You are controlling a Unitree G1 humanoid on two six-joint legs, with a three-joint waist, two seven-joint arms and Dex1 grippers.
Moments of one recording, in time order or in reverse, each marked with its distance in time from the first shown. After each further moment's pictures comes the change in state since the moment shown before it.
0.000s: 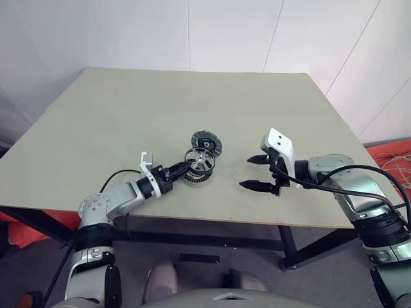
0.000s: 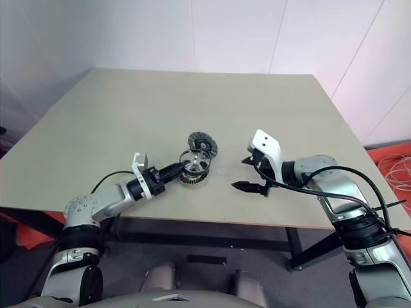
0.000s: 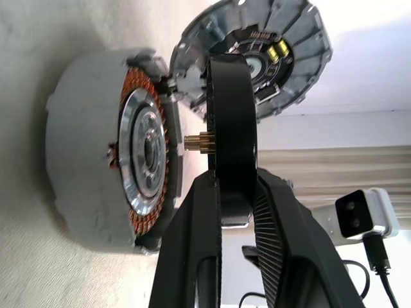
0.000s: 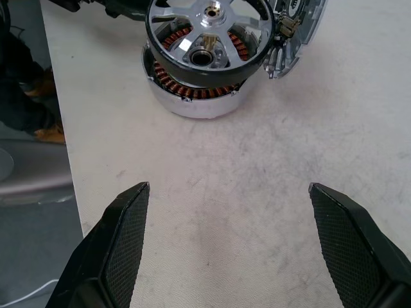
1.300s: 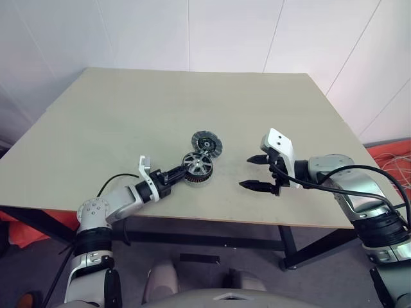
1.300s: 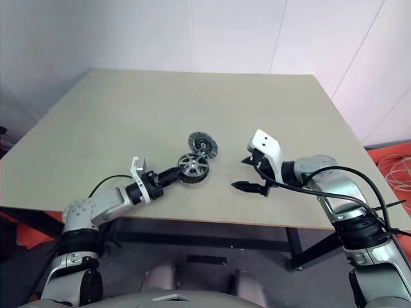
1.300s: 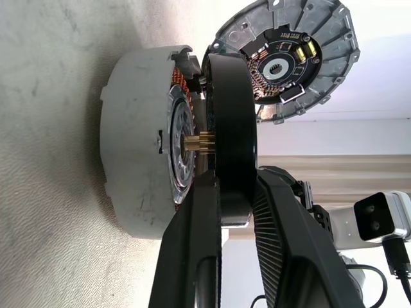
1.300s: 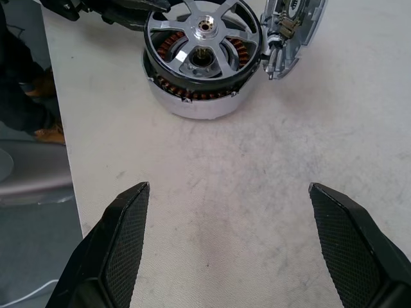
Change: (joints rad) left arm 0.022 -0.010 0.028 -0.009 0.047 -0.008 -0.001; right arm 0.000 0.001 0.000 0.000 0.000 0.000 -0.003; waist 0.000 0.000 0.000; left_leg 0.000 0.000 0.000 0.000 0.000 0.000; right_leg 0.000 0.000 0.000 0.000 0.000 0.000
